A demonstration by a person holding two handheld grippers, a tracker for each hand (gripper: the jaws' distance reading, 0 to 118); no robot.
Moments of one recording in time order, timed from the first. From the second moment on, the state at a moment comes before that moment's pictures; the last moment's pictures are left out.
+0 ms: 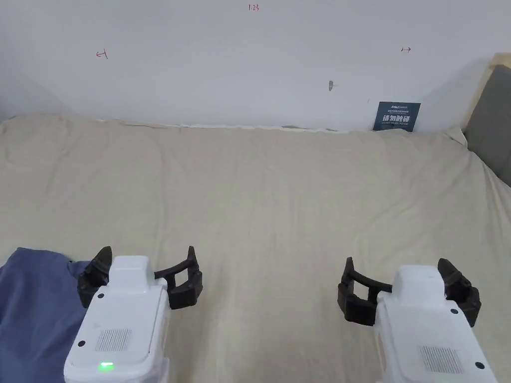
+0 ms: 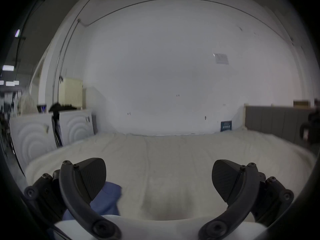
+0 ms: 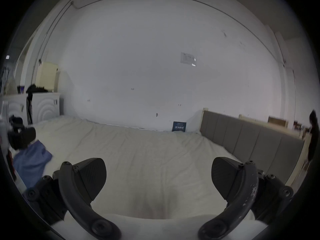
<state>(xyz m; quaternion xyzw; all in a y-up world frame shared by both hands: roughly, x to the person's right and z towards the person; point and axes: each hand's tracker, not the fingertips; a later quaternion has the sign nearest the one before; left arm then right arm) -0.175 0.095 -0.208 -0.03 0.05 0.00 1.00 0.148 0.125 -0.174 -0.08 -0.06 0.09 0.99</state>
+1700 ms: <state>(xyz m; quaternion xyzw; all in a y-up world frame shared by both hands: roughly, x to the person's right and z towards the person) -0.169 0.106 -0.203 -0.01 0.07 -0.07 0.99 0.151 0.148 -0.163 -0.07 -0.06 0.04 1.00</state>
